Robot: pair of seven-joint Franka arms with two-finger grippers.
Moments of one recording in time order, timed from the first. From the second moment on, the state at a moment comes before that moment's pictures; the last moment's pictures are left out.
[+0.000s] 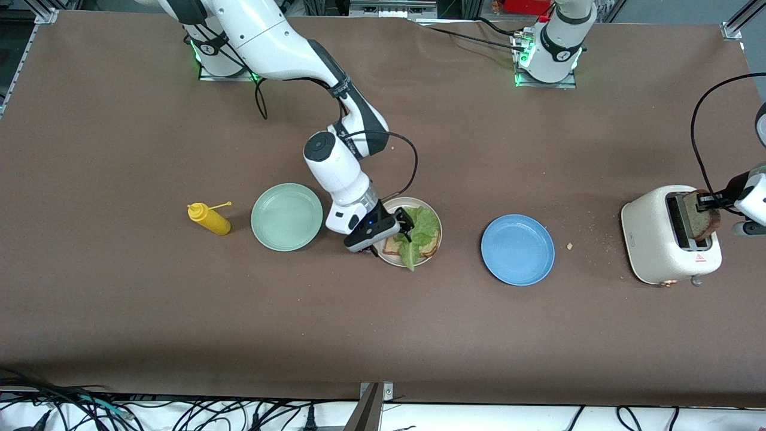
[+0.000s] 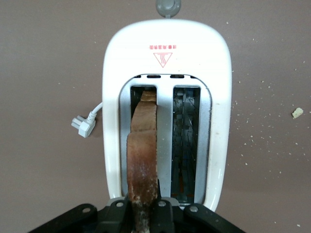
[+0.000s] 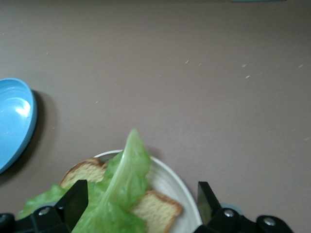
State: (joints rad) left arm 0.42 0.27 -0.07 -1.82 0.15 2.02 0.20; right arm 0.78 0.86 -0.09 -1.46 0.42 2.89 0.06
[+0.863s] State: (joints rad) left arm 0.40 0.24 -0.35 -1.51 0.04 1.56 0.18; right arm 0.71 0.78 -0.14 -1.41 0.42 2.54 0.03
